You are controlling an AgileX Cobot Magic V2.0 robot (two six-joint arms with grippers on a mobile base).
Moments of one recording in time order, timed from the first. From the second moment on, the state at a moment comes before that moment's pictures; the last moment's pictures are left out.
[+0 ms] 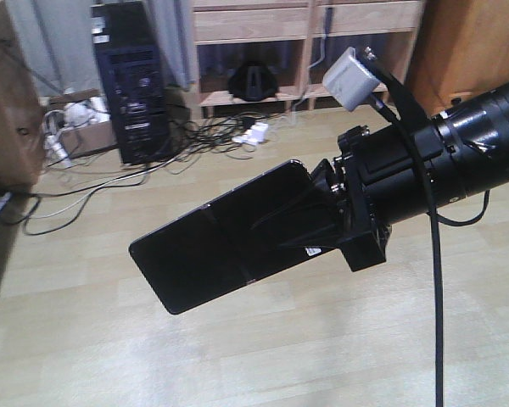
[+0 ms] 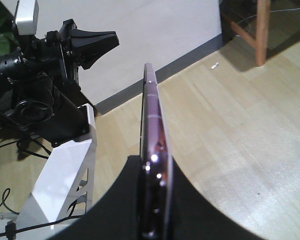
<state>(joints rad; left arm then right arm) 0.00 -0.02 0.03 -0.14 0.23 0.14 0.33 1.39 -1.24 1.00 1.23 -0.98</state>
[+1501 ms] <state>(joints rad) 0.00 -0.02 0.03 -0.14 0.23 0.14 0.33 1.39 -1.24 1.00 1.23 -0.98</state>
